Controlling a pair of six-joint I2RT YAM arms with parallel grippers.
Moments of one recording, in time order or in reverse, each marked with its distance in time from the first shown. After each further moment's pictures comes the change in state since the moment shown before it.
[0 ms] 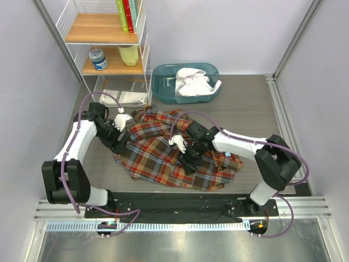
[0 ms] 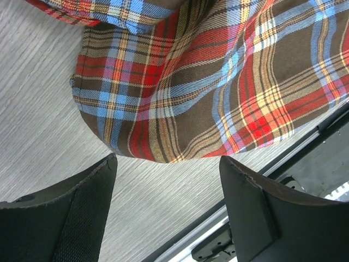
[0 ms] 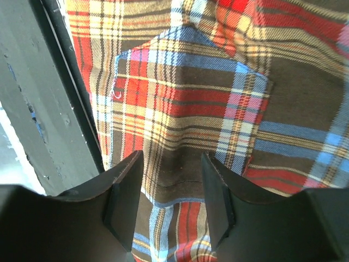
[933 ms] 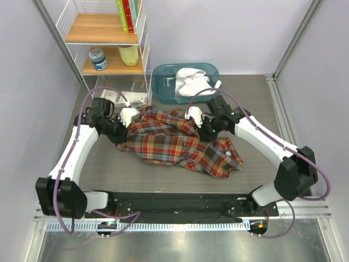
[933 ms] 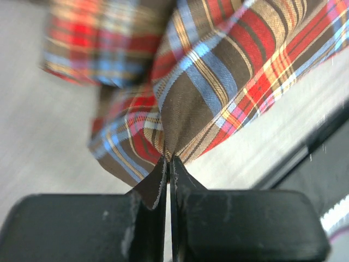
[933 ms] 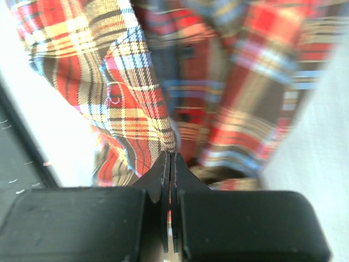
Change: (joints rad) left arm -0.137 -0.150 0.022 0.010 0.005 -0.039; right arm -0.221 -0.184 0.167 -0.186 0.151 -0.217
